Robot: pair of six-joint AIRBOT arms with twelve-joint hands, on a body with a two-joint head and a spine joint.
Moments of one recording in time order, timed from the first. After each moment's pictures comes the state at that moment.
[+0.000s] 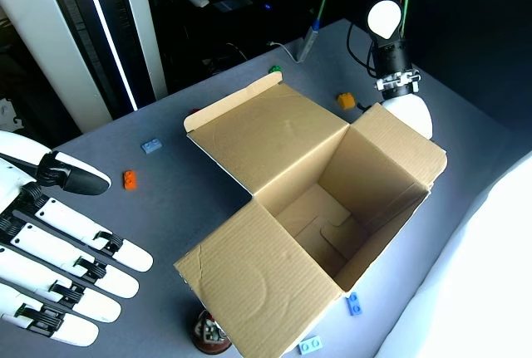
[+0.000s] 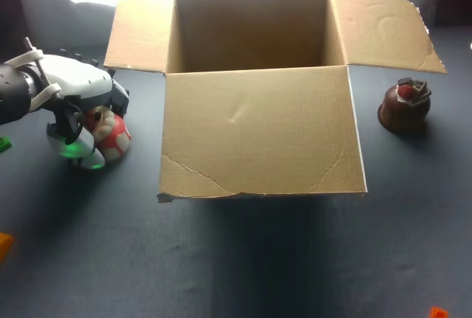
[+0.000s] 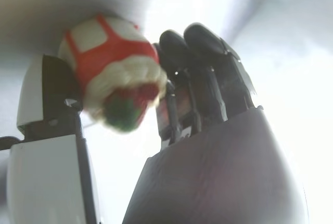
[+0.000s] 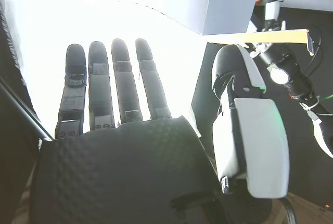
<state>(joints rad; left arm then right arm) 0.45 -1.17 1.52 2.10 0.02 -1.17 -0.63 -0.53 0.78 0.21 0.74 -1.04</state>
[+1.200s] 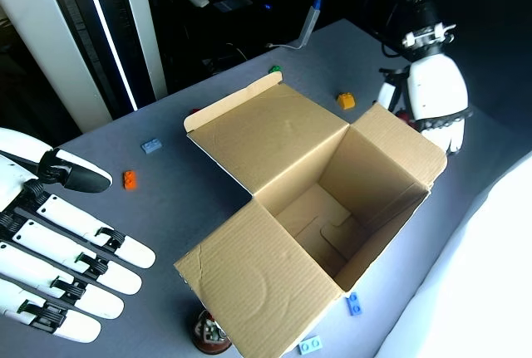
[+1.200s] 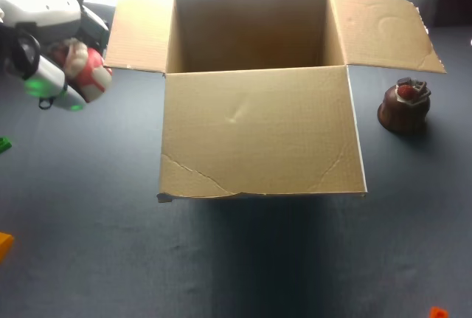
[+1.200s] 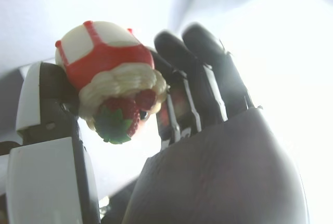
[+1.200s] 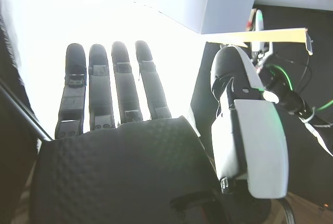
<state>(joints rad) 0.21 -1.00 1.43 2.15 -0.12 -1.17 -0.63 -0.53 0.78 0.22 0.74 -1.04</state>
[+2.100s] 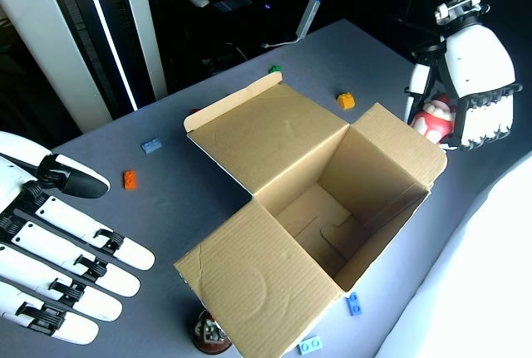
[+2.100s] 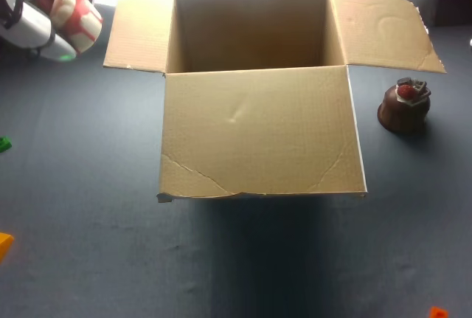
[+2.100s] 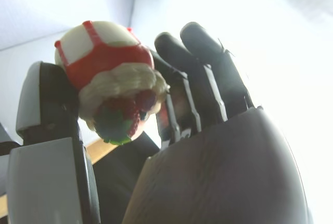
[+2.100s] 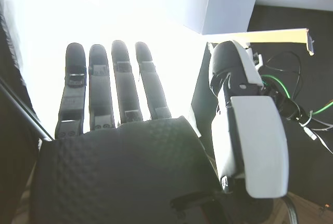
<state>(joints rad) 0.05 -0.99 1.46 2.24 -0.16 -1.17 -0.63 -0.53 0.78 0.21 0.74 -1.04</state>
